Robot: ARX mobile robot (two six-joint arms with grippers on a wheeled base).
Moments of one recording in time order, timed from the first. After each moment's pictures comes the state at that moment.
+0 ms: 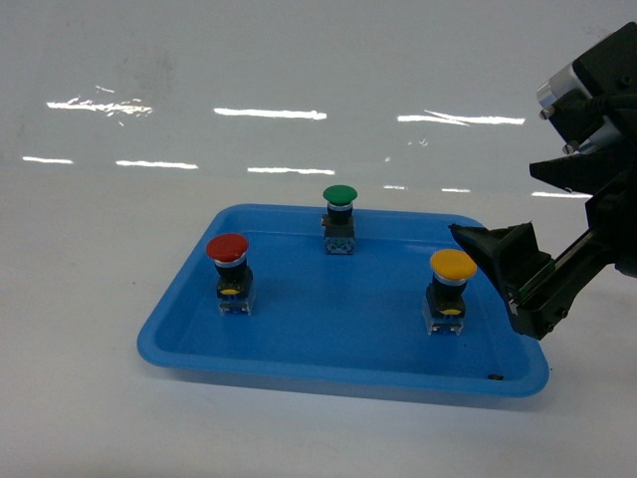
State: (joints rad) left arm 0.00 0.01 0.01 0.00 0.00 0.00; right arm 0.19 1.73 0.65 0.82 -0.35 -0.41
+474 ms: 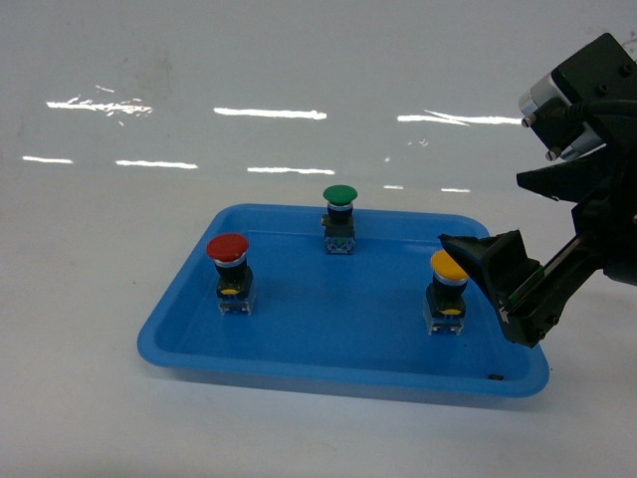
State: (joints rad) left arm 0.00 0.01 0.01 0.00 0.00 0.00; right arm 0.20 1.73 0.67 0.75 -0.35 -0.42
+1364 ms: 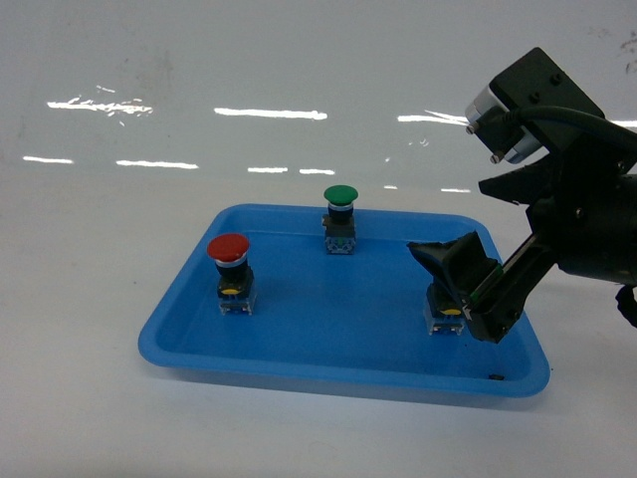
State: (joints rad) left arm -0.04 0.11 0.03 0.14 -0.02 0.00; right arm 0.25 1.78 0.76 0.64 -0.36 -0.44
